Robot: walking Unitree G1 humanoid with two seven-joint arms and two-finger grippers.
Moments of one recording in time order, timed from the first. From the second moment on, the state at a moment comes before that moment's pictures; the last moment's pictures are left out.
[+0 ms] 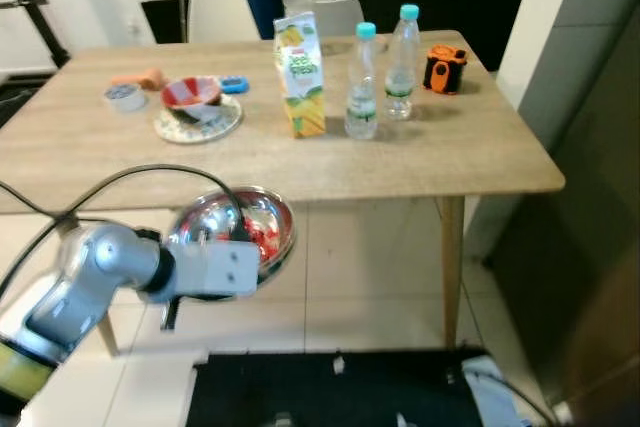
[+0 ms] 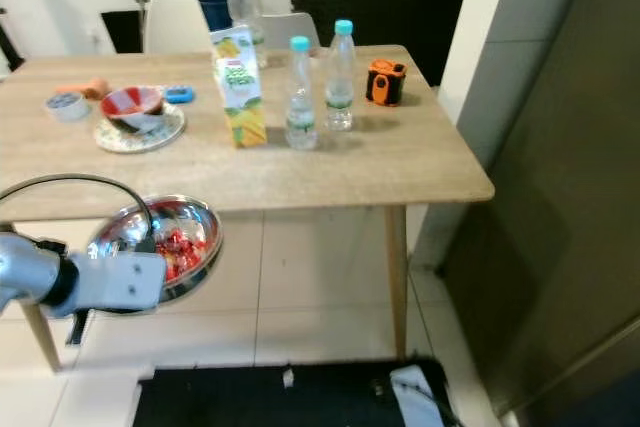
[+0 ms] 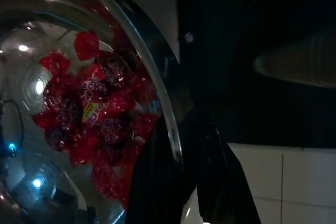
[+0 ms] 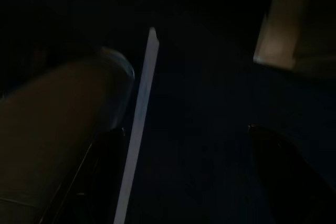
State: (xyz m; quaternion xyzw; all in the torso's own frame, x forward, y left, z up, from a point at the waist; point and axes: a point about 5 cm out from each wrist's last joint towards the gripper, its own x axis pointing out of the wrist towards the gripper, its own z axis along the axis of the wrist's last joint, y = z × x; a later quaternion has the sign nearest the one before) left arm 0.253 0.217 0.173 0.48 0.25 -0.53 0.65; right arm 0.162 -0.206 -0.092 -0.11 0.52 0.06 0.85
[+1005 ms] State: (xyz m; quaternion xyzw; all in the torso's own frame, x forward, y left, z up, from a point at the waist) left arm 0.259 0.233 0.000 0.46 0.35 -0.31 0.76; right arm 0.154 -0.208 -0.094 -0.11 0.53 0.06 0.84
